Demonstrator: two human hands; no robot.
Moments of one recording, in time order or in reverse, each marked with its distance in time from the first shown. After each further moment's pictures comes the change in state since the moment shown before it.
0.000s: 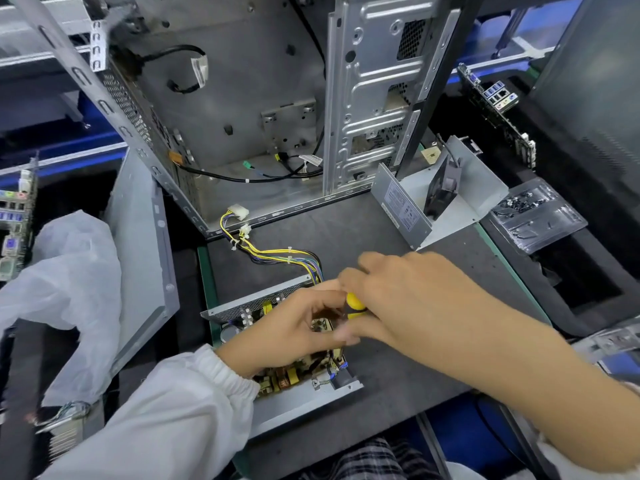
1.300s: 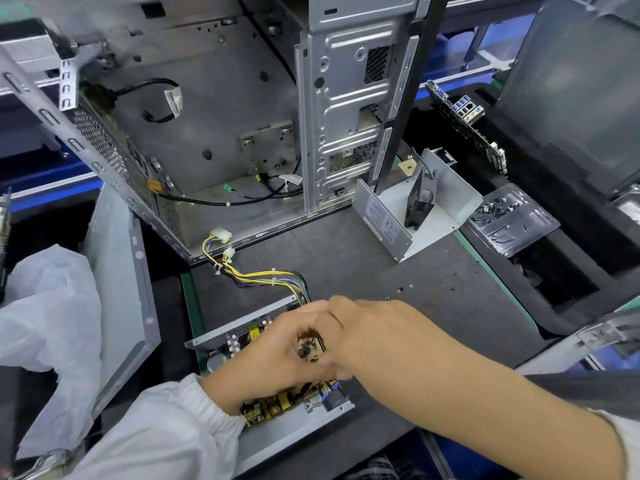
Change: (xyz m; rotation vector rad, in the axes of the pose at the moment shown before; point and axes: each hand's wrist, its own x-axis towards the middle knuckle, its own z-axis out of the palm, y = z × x) left_hand -0.002 0.007 0.000 0.044 -0.041 0.081; right_hand -0.012 -0.019 0.012 -0.053 -0.038 0.012
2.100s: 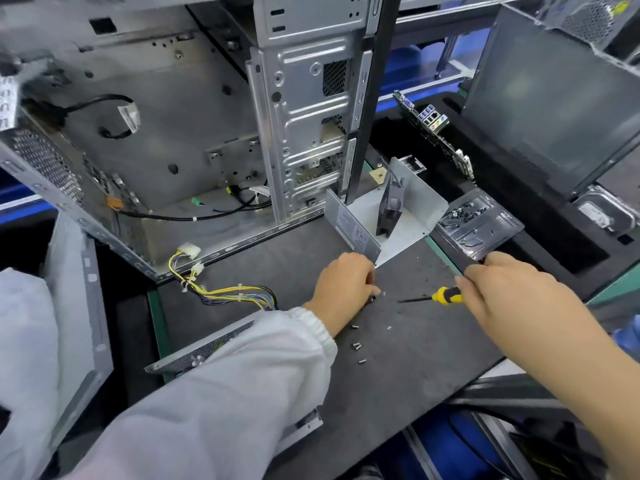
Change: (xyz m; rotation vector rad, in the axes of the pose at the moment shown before) left_hand 0.150 -0.025 0.053 0.738 0.059 -0.319; right_hand -0.077 0.107 0.030 -0.002 -0.049 0.771
